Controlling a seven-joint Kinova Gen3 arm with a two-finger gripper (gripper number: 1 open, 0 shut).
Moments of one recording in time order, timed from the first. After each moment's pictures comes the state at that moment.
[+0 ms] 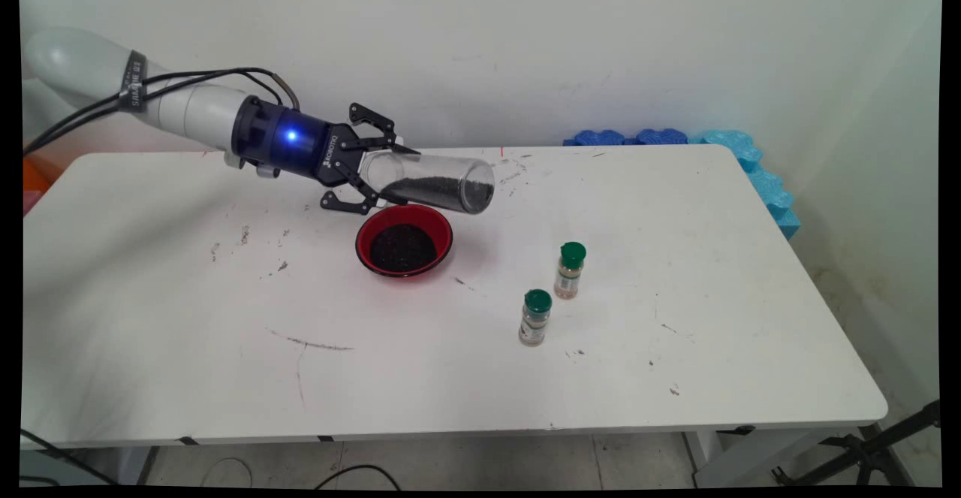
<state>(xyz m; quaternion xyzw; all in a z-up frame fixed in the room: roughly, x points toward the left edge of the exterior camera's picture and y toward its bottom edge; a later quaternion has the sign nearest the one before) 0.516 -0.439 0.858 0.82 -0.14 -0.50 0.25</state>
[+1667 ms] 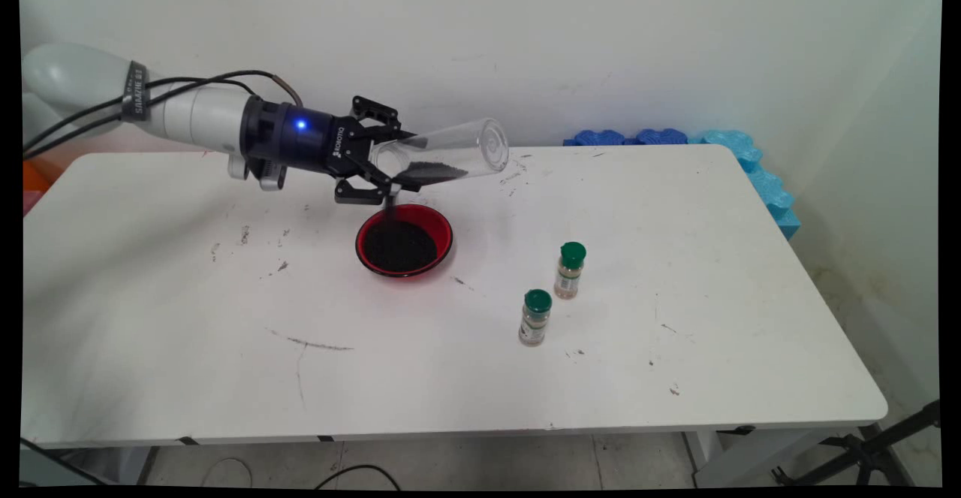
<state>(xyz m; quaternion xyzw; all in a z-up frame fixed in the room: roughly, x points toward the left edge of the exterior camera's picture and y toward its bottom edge) 0.504 -0.431 0.855 0.81 -0.02 -0.53 0.23</state>
